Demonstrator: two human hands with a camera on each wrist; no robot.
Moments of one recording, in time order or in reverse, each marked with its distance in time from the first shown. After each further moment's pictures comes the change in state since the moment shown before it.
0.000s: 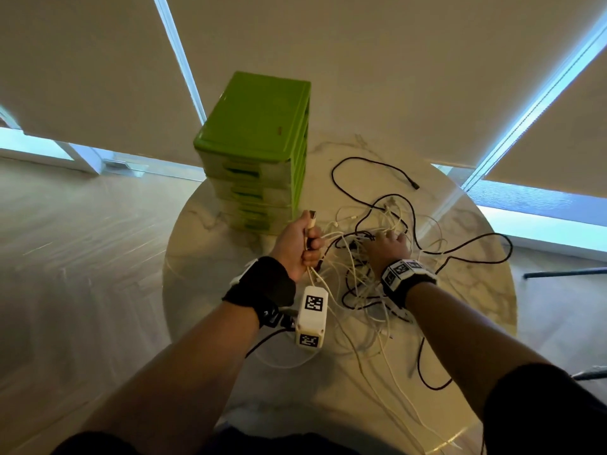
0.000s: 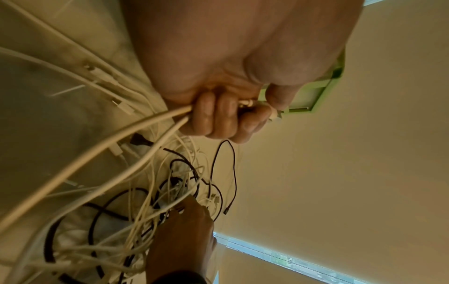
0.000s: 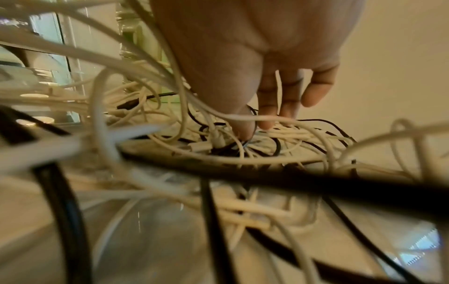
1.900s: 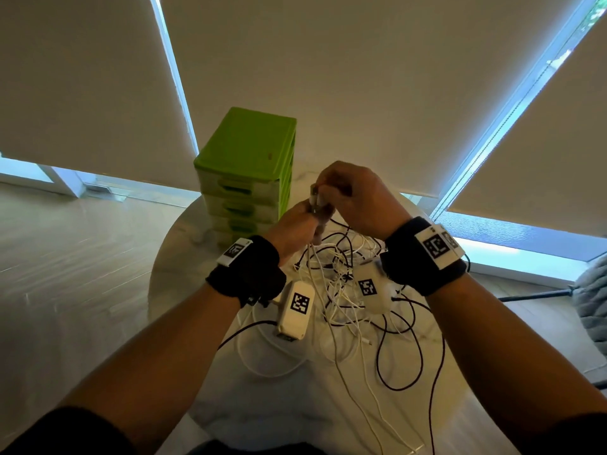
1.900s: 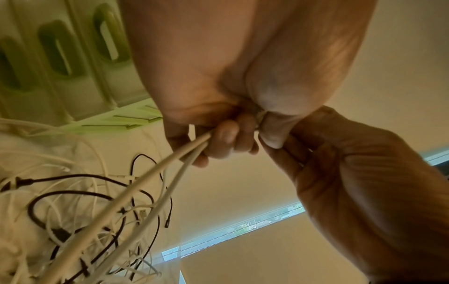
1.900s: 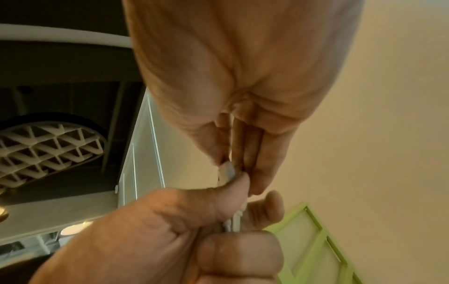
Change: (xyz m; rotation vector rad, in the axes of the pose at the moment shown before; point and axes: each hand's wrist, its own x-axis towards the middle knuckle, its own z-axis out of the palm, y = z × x) left_hand -0.067 0.047 0.057 0.617 -0.076 0.416; right_hand -0.102 -0.008 -0.189 1.002 0.538 -0.433
